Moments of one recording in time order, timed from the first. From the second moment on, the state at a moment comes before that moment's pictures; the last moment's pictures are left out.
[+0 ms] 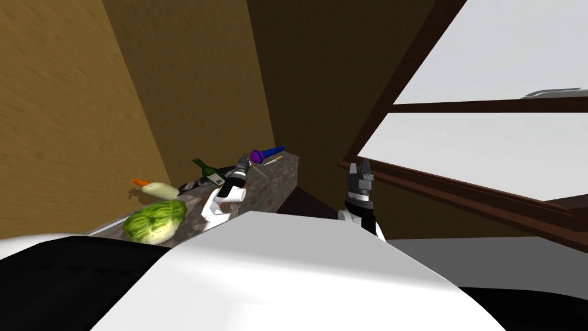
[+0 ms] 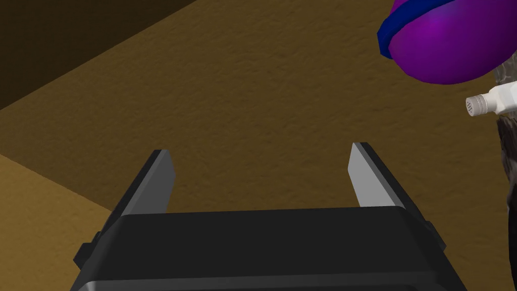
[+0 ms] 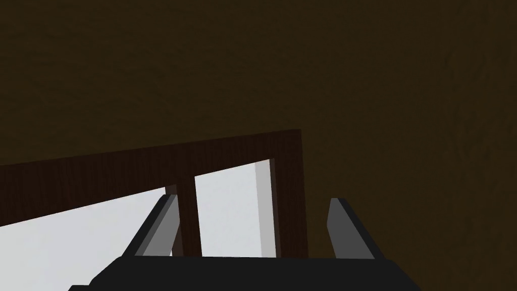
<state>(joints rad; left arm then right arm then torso) 0.25 0.29 0.24 -2.11 0.03 0.18 -0.09 0.48 -0.05 -0.02 -2.21 -0.02 -0.58 0.13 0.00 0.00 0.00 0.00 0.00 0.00</state>
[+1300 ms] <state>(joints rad) 0.12 0.37 0.31 -1.96 0.12 0.52 -0.16 0.48 -0.05 -0.02 -2.21 -0.02 -0.58 0.13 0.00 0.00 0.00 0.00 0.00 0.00</state>
